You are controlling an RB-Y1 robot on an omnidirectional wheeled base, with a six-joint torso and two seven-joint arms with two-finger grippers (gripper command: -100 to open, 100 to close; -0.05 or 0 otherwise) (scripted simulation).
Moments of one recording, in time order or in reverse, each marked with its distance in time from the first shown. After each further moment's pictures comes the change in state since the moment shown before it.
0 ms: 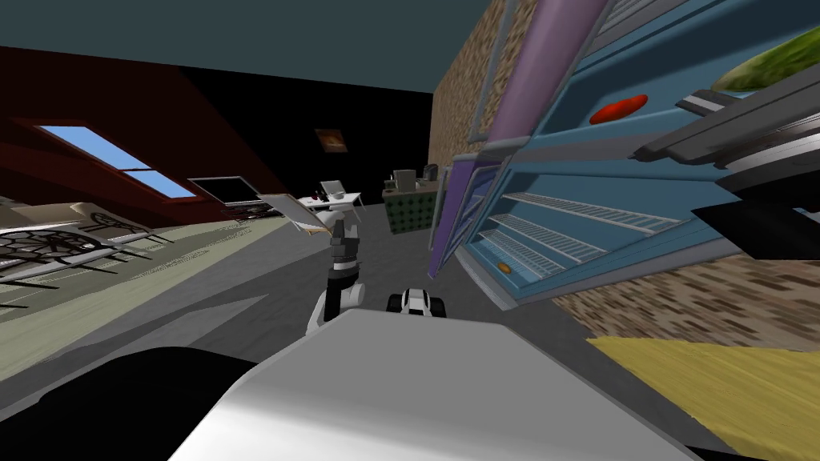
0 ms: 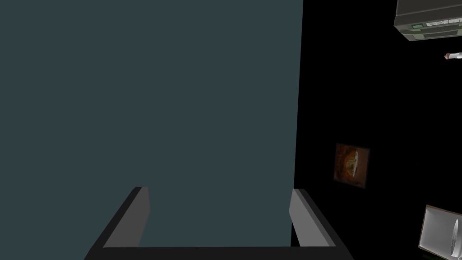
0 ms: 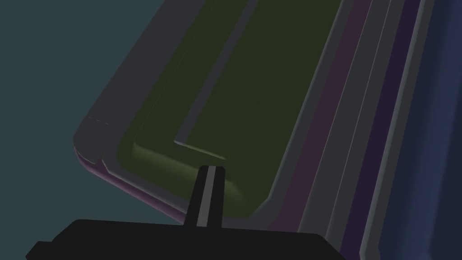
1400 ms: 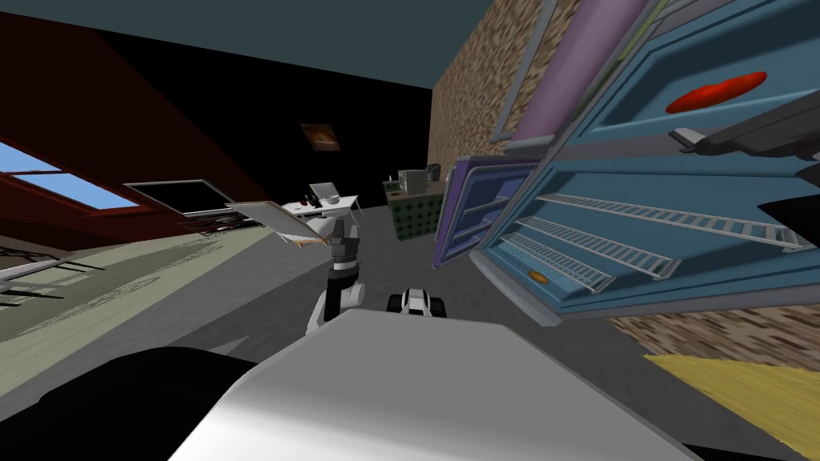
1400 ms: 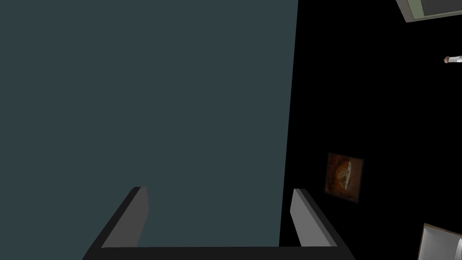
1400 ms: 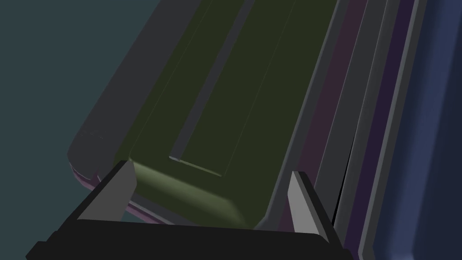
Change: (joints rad) left arm 0.000 0.000 0.000 0.000 0.000 0.000 0.000; right arm 0.037 -0.043 -0.048 0.190 -0.007 -0.010 0.042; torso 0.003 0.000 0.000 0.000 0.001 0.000
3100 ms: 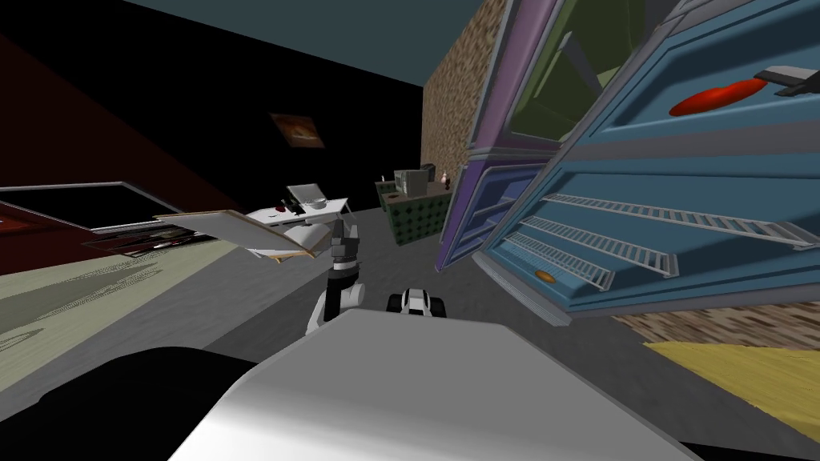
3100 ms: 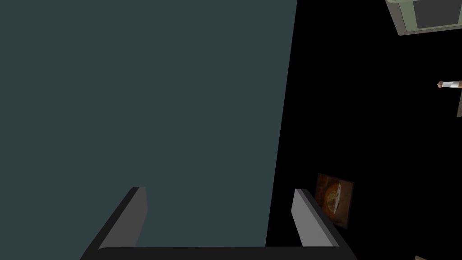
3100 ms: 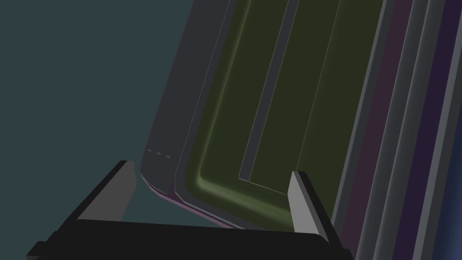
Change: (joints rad) left arm 0.000 0.001 0.000 0.000 0.000 0.000 0.000; right arm 0.049 -0.174 -0.134 0.172 -0.074 -0.088 -0.046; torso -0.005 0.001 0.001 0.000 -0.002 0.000
